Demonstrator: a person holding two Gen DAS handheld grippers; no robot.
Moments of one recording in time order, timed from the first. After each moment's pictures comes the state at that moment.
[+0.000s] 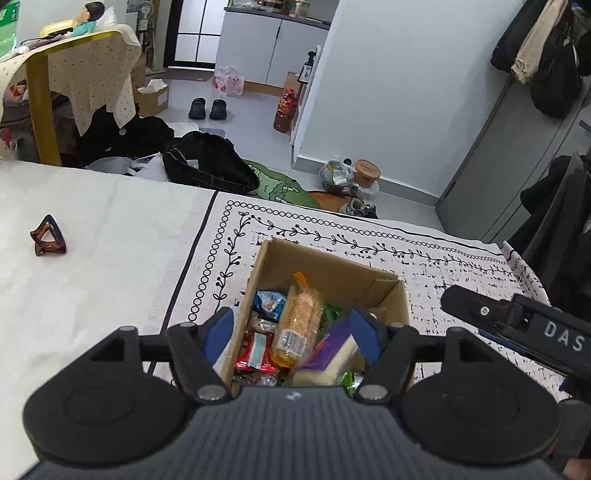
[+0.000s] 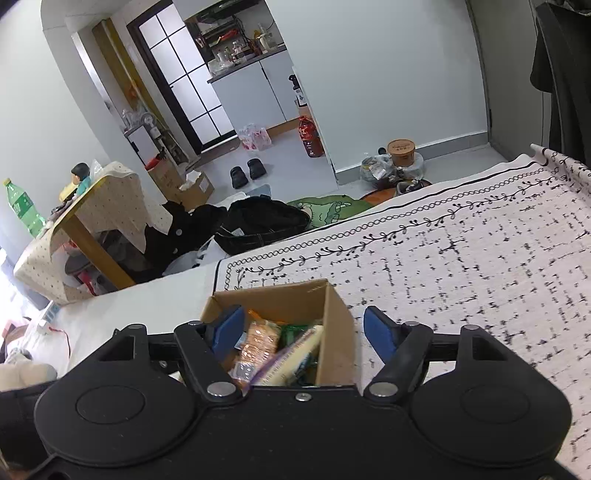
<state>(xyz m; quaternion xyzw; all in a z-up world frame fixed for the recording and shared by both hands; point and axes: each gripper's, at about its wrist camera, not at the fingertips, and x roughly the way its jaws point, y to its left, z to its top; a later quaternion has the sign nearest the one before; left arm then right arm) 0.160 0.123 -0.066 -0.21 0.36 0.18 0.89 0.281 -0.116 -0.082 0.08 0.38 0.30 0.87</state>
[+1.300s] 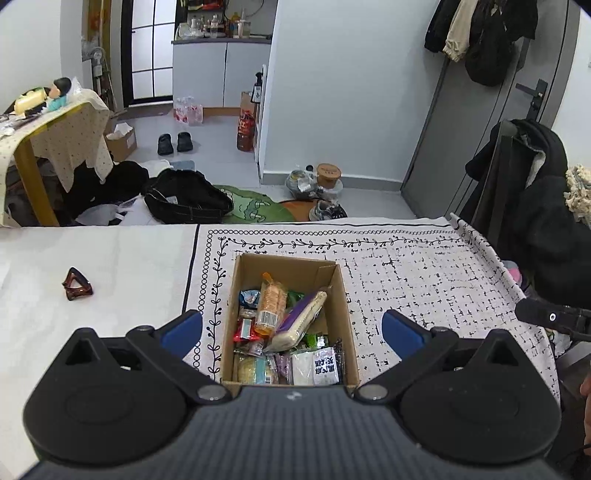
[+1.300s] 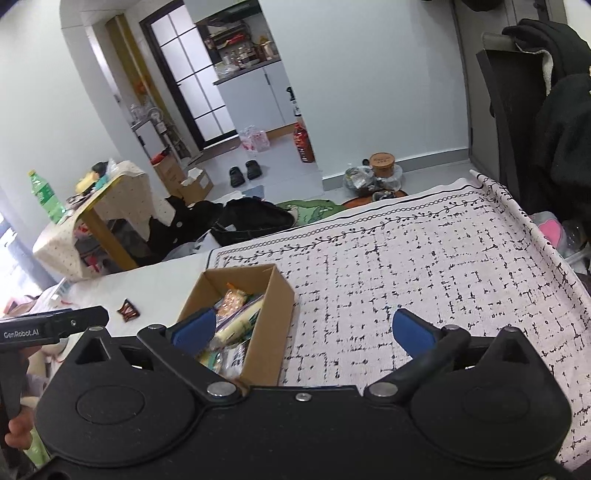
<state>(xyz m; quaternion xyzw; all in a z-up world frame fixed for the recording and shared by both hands) 0.086 0.068 0.032 -0.12 0.36 0.13 0.91 0.230 -0.246 -0.010 0.05 0.37 0.32 0.87</state>
